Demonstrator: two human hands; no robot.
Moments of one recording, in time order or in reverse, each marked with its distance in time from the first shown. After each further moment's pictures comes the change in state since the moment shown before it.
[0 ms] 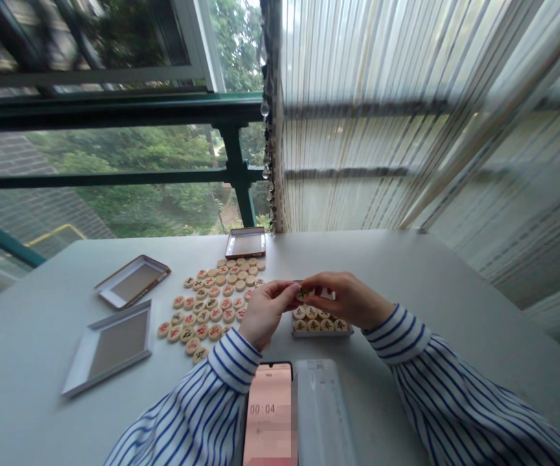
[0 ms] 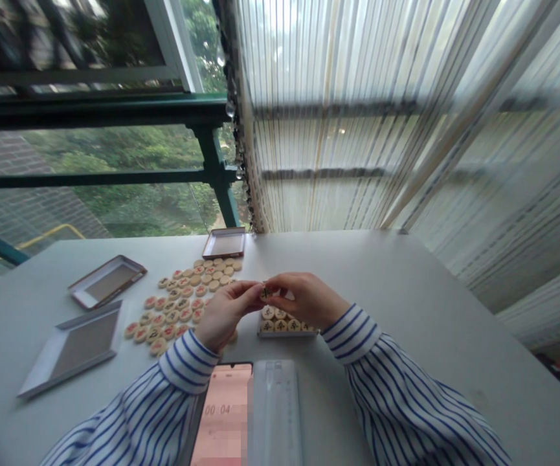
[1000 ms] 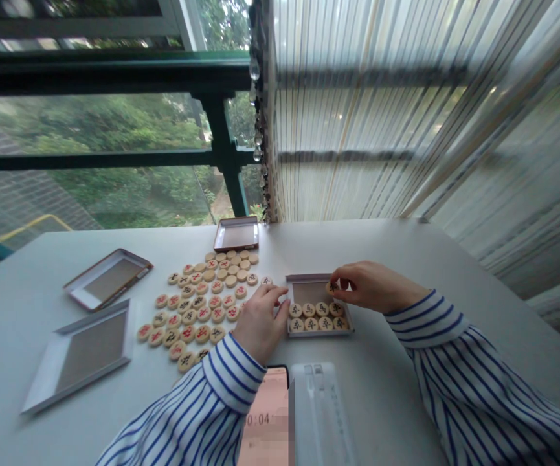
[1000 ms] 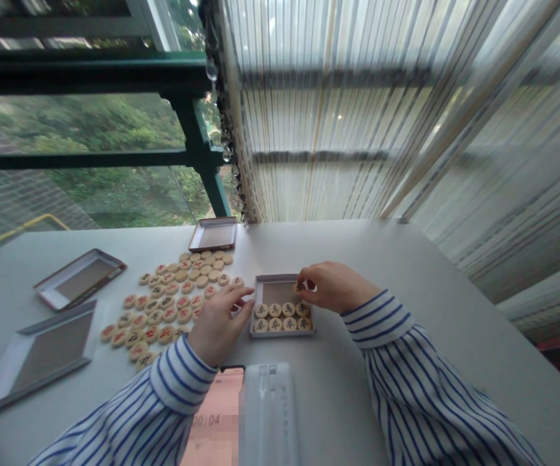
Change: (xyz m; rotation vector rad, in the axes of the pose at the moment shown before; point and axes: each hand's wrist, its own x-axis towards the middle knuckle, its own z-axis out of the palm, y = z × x) left_hand -0.005 -0.019 -0.013 1.061 0.096 0.415; right_hand -0.012 0.040 -0.026 -0.403 -0.307 0.288
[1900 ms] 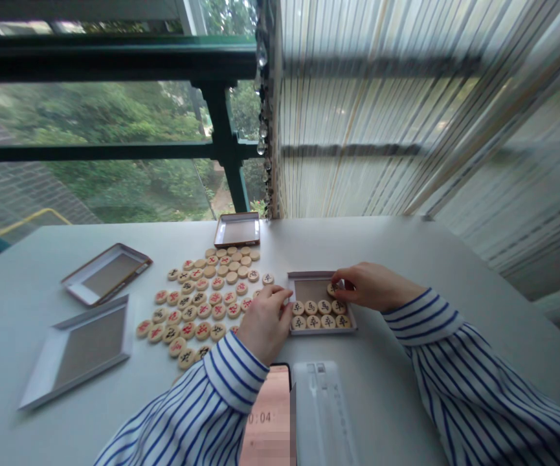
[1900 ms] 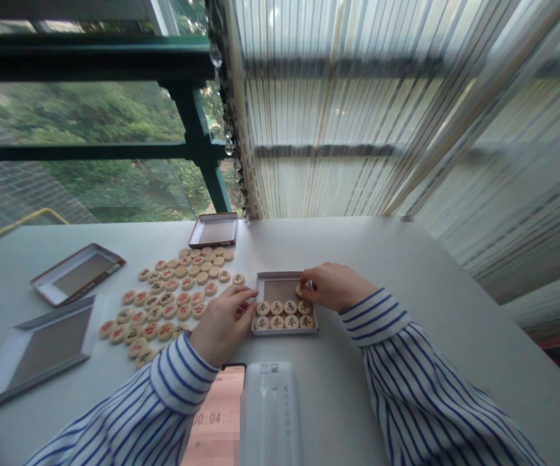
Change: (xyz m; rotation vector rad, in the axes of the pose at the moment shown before) left_hand -0.003 -0.001 0.005 0.042 -0.052 0.008; right_hand 0.007 0.006 0.013 -0.044 -0.091 0.088
